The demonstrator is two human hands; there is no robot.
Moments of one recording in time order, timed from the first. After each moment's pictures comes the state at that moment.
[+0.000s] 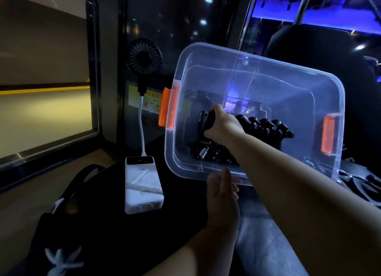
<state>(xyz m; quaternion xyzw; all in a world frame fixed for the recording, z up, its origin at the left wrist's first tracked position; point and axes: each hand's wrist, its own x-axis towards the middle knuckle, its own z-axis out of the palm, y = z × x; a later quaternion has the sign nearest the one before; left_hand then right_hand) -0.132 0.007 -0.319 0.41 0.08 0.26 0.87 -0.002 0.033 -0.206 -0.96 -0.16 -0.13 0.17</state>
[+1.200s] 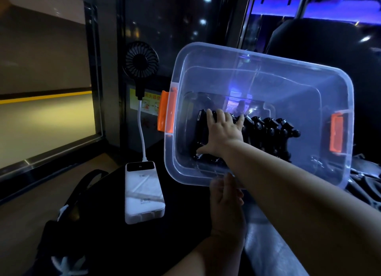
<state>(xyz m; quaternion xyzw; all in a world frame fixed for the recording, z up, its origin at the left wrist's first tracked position) -0.126 0.007 -0.322 0.37 0.07 0.25 0.89 0.011 0.038 -0.235 -0.95 -0.19 -0.22 -0.09</state>
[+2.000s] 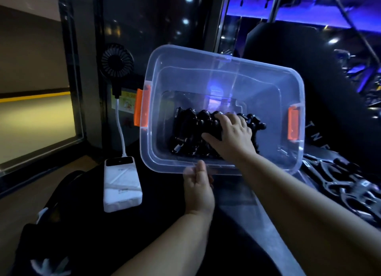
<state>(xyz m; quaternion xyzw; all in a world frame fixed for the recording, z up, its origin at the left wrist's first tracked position) -0.124 0.010 -0.322 0.49 0.12 0.28 0.82 -0.034 -0.056 -0.235 -0.91 -0.19 -0.33 0.14</state>
